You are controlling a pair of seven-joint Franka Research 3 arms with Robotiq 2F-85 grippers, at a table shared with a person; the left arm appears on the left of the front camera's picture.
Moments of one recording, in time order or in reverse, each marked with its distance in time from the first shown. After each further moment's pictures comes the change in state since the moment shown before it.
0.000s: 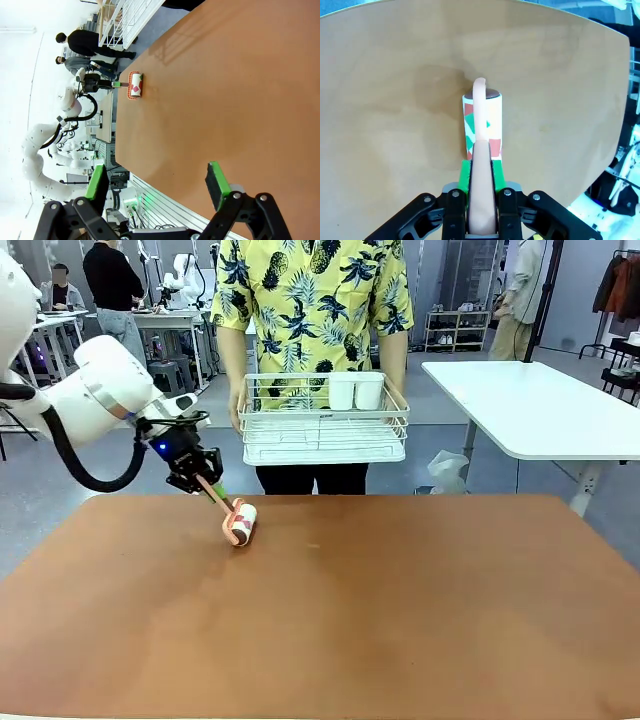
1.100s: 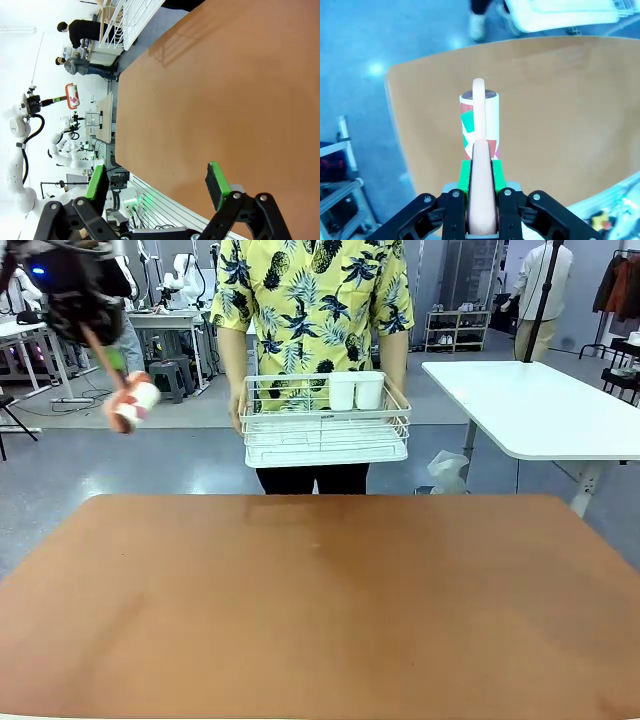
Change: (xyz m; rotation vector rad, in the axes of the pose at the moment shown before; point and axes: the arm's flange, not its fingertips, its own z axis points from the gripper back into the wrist) left arm -0.115 -0.073 0.315 0.473 -0.235 -0.173; right arm 0.000 0.000 0.001 -0.001 -0.002 -0.001
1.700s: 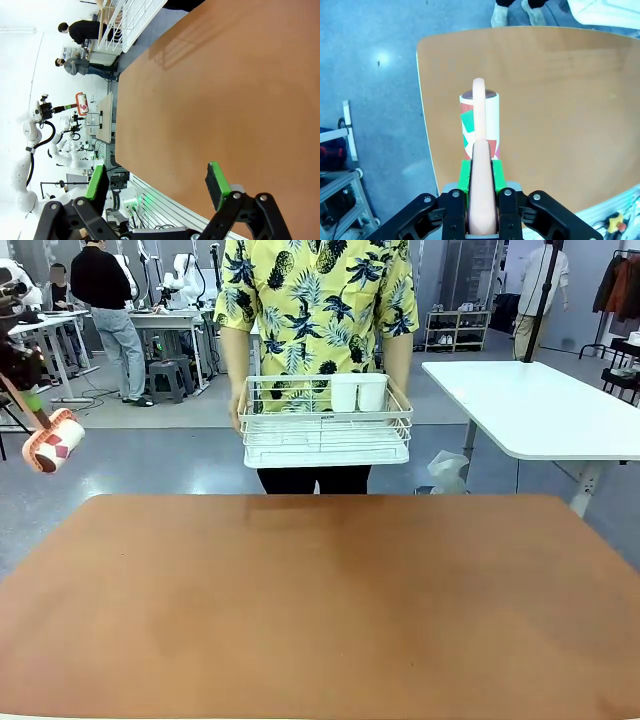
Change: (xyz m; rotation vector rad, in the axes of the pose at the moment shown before) left arm -0.053 0.086 -0.043 0.008 0.007 0.063; right arm 0.000 0.000 0.000 0.000 0.001 0.000
